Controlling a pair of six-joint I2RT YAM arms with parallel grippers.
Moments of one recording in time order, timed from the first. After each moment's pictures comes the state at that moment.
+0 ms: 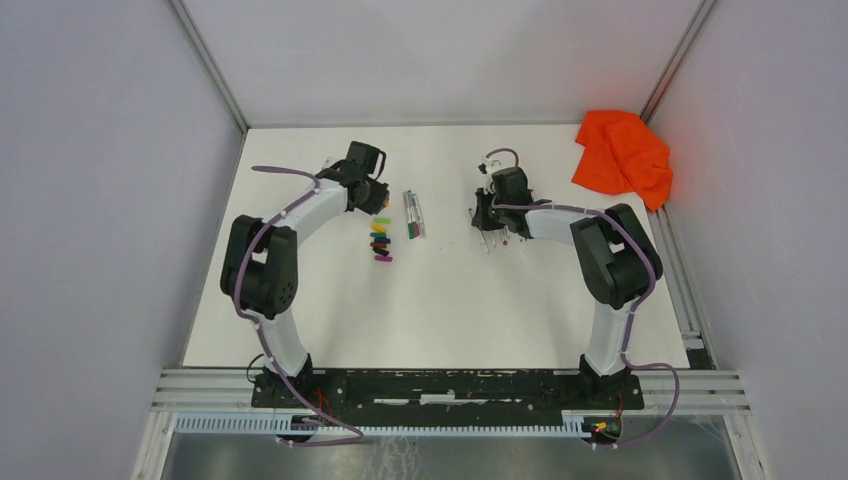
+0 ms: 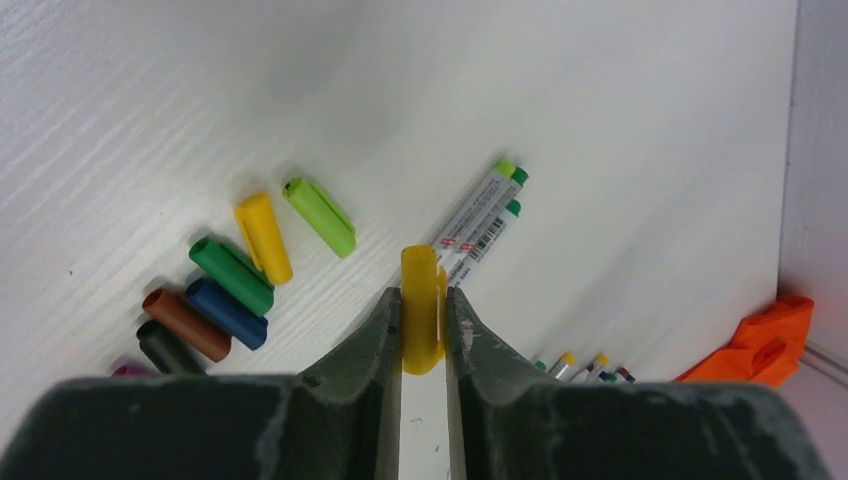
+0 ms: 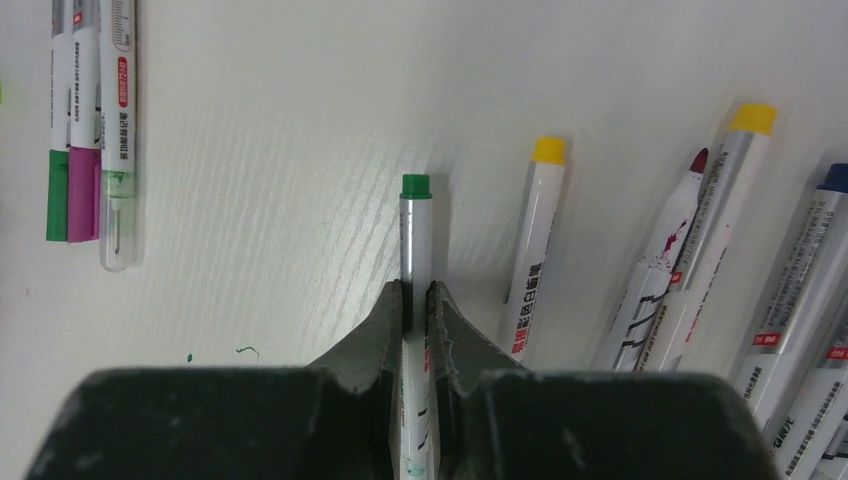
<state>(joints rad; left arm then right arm) -0.35 1.80 1.32 -0.48 -0.21 -1.33 0.41 1.93 1.10 0.07 -0.12 0.24</state>
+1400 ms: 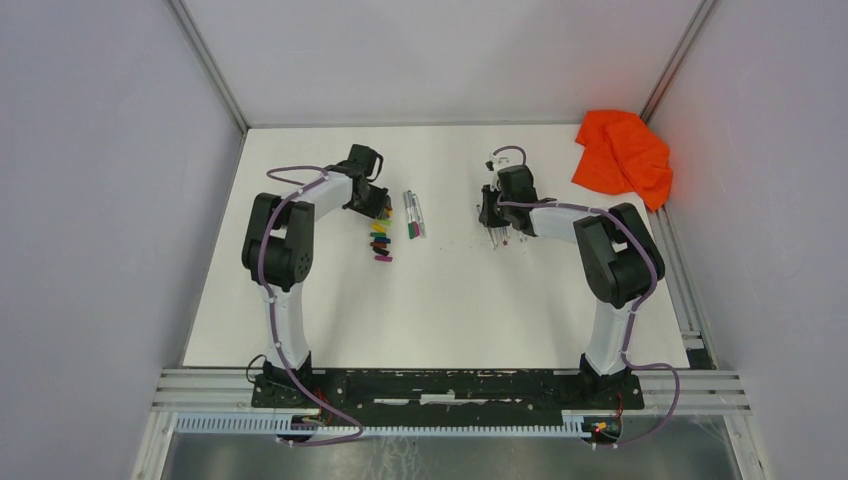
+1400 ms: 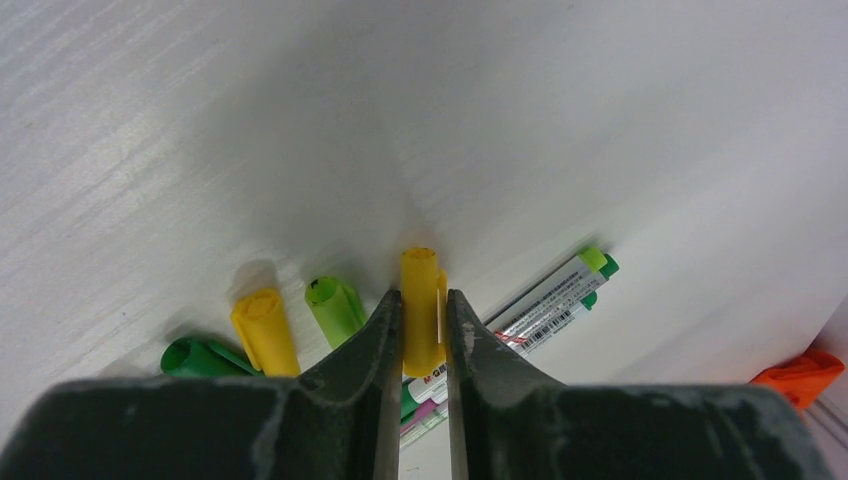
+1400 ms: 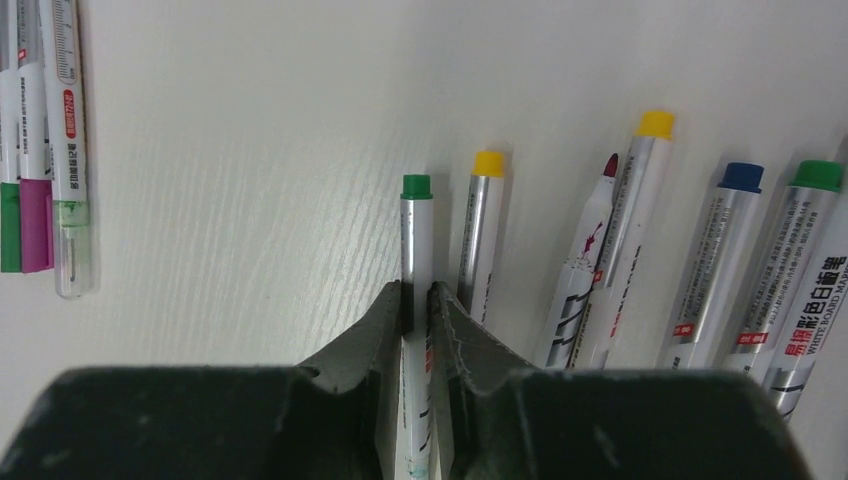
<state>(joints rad) -0.28 2.07 1.45 -0.54 -0.04 -1.40 0.38 1.93 1.10 0.07 -0.08 0.23</state>
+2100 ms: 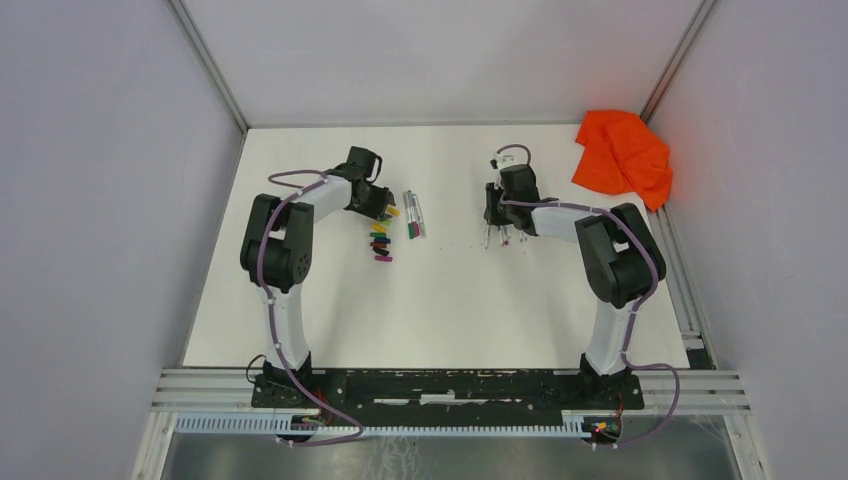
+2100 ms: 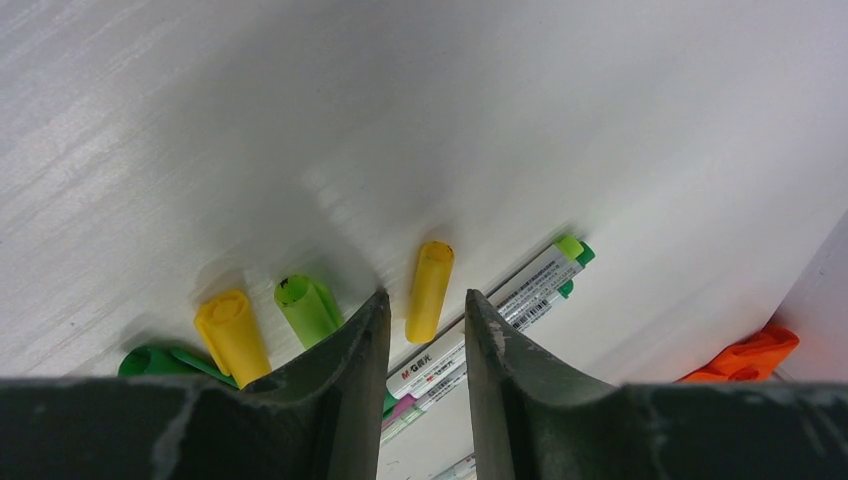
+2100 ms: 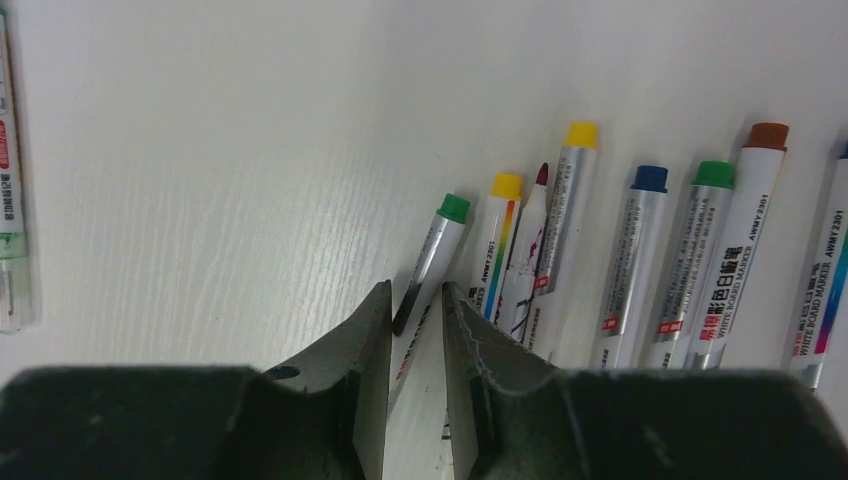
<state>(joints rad) -0.28 2.06 1.41 -0.45 0.01 -1.43 0.37 1.93 1.10 0.08 -0.01 0.21</state>
